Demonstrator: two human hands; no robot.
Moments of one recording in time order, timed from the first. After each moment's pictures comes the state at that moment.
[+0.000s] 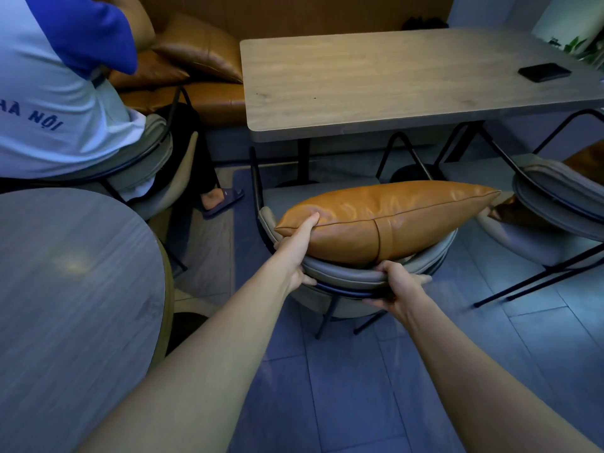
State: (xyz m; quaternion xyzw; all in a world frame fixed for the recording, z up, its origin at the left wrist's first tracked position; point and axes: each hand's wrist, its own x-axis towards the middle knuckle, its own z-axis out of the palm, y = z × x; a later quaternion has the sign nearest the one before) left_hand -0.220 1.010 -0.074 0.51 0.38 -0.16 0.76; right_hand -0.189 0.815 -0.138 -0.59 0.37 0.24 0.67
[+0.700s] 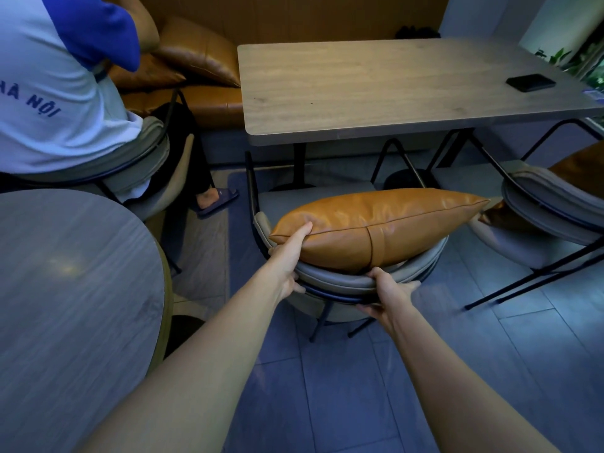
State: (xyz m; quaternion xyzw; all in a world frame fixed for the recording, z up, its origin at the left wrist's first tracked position) left_hand -0.229 1.017 -0.083 0.51 0.38 -0.17 0.75; right_hand -0.214 0.828 -0.128 -0.62 0.39 0.17 0.66
